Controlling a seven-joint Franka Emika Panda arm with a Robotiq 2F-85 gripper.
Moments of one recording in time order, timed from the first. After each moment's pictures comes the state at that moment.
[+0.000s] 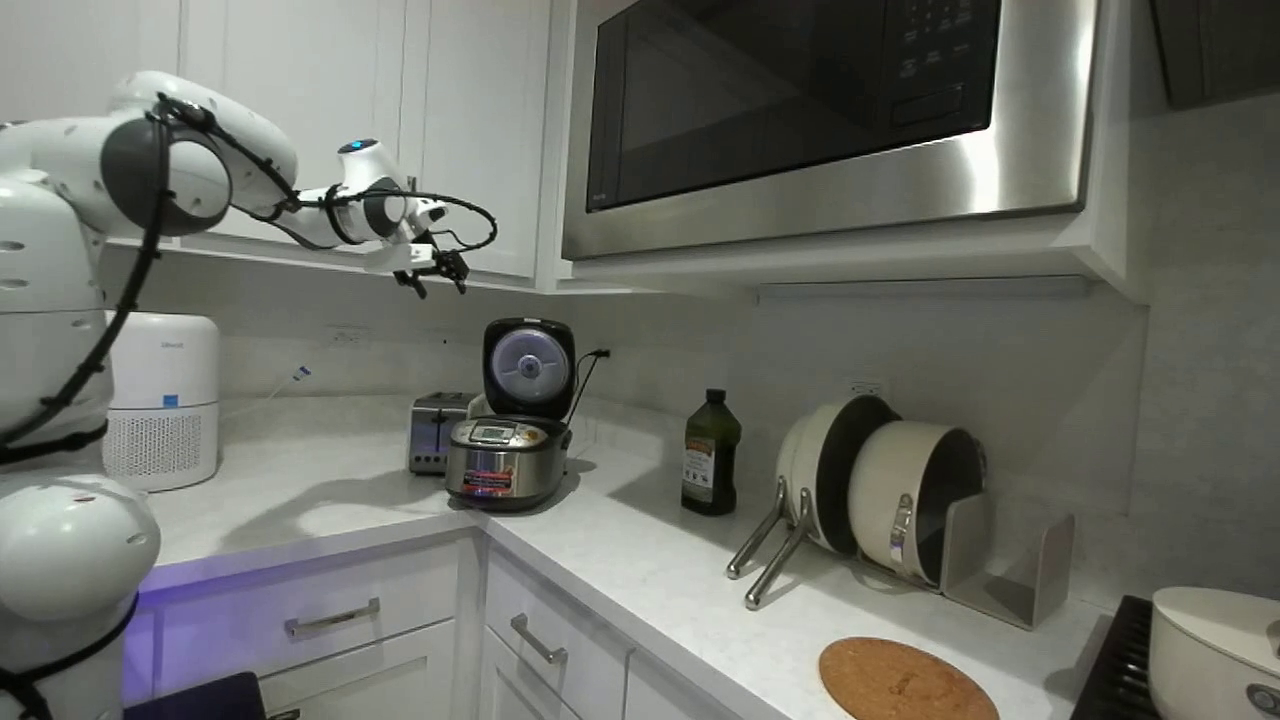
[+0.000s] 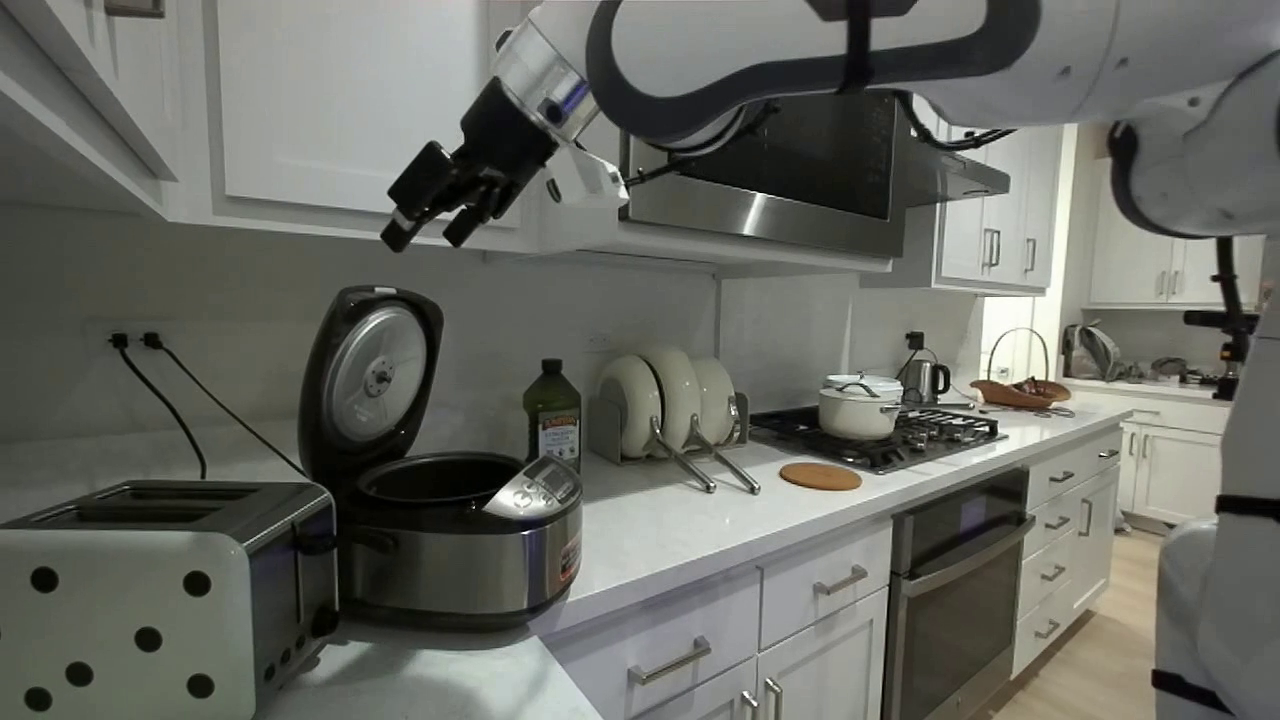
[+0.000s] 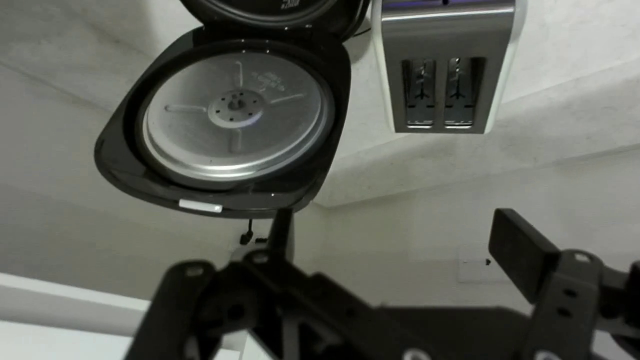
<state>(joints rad) 0.31 -0.11 0.39 -1.73 -0.15 2.47 0.00</state>
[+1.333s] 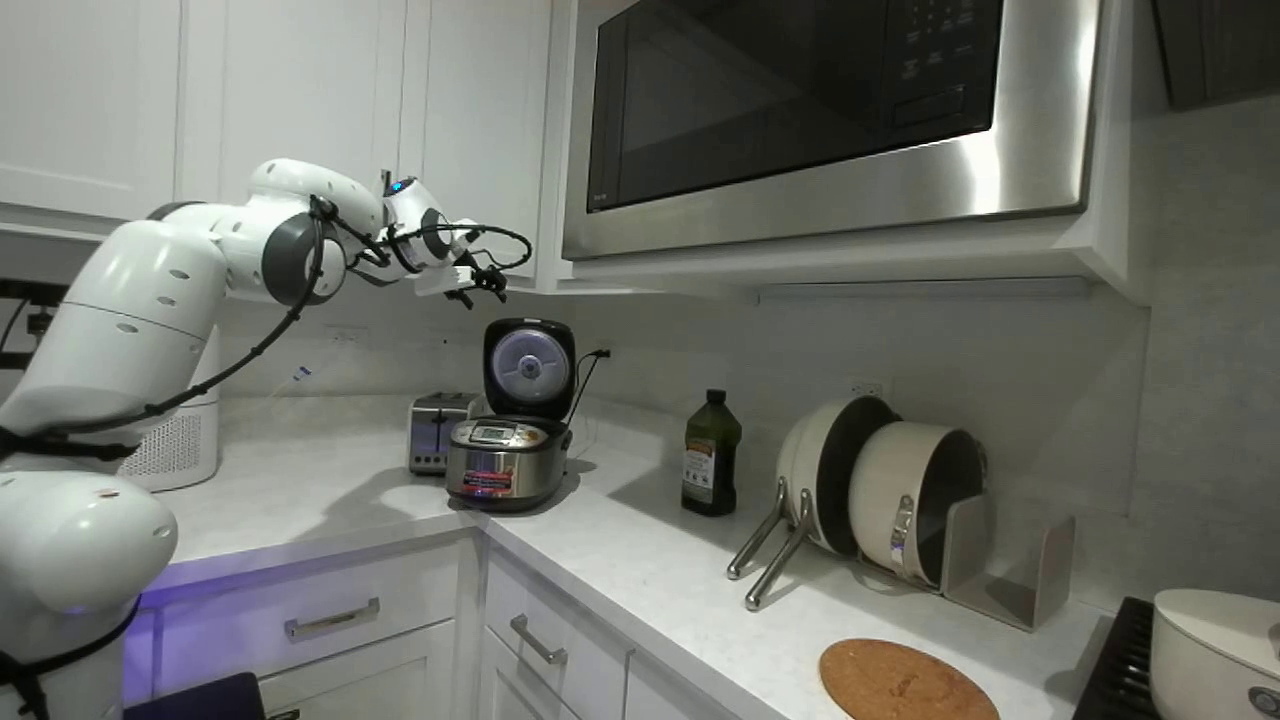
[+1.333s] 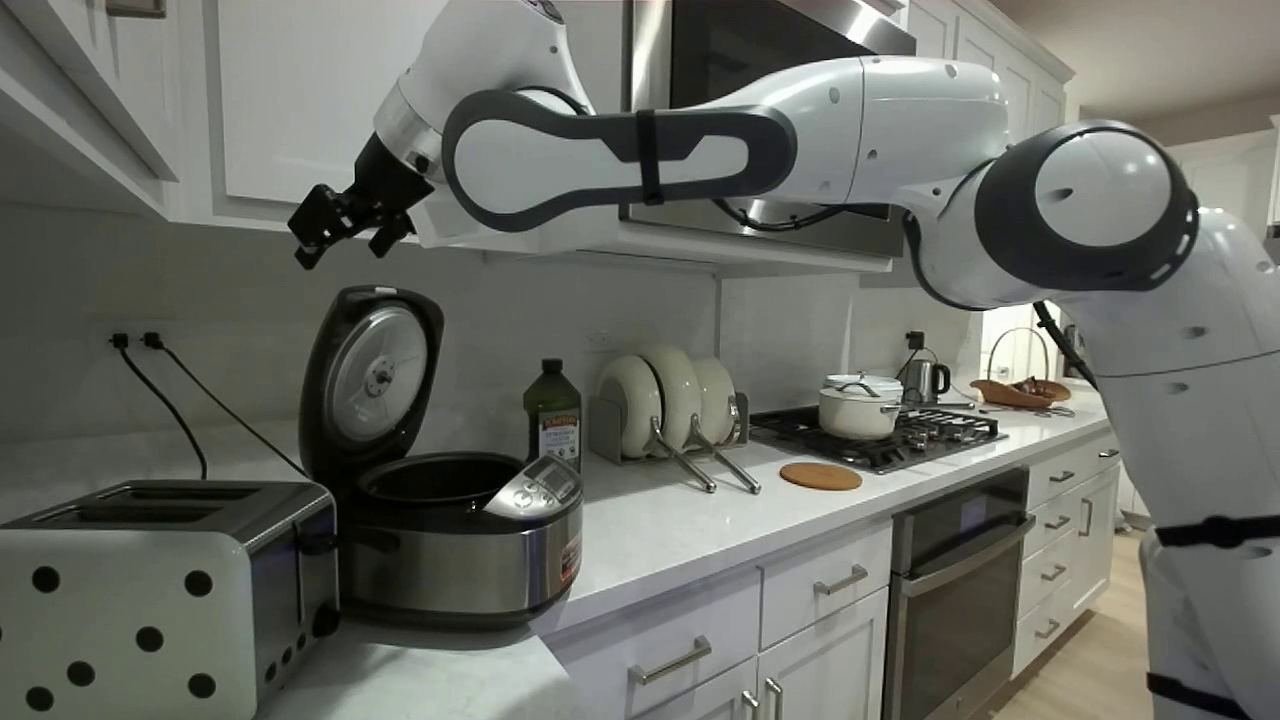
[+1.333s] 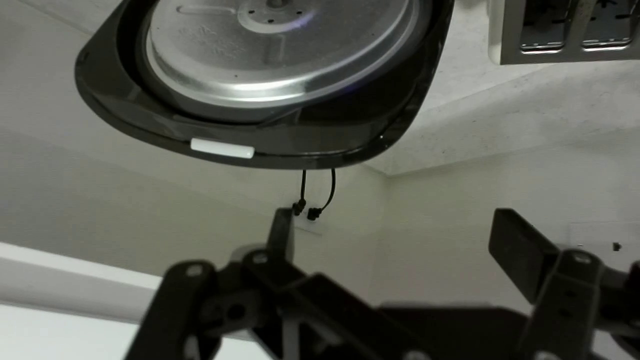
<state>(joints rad) 0.45 0.34 0.29 -1.26 -0.53 2.45 0.24</state>
